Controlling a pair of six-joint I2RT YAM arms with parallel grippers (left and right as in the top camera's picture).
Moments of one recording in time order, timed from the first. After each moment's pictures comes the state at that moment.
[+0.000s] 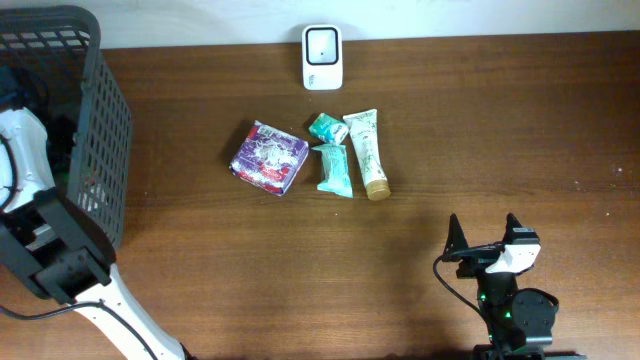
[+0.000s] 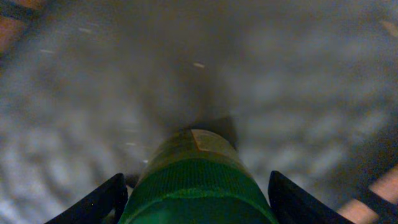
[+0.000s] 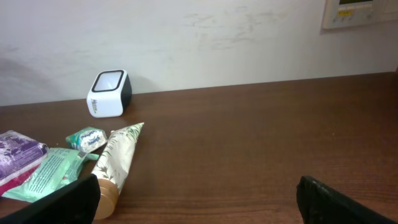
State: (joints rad) left arm 0.50 2.26 2.03 -1.07 -0.15 -0.30; right arm -0.02 0.01 0.01 -0.07 -0.04 0.11
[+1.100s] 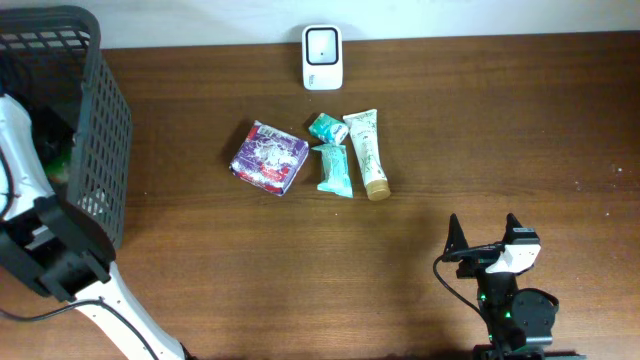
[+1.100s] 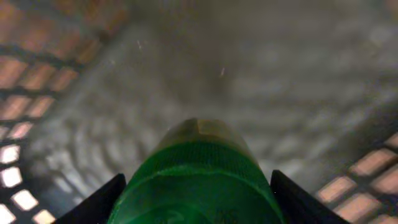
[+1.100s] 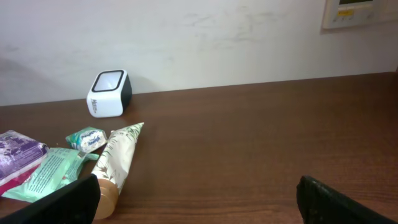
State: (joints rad) left arm 0.50 2.28 2.32 -1.31 -0.19 -0.30; right arm -0.02 0.01 0.01 -0.07 -0.04 0.11
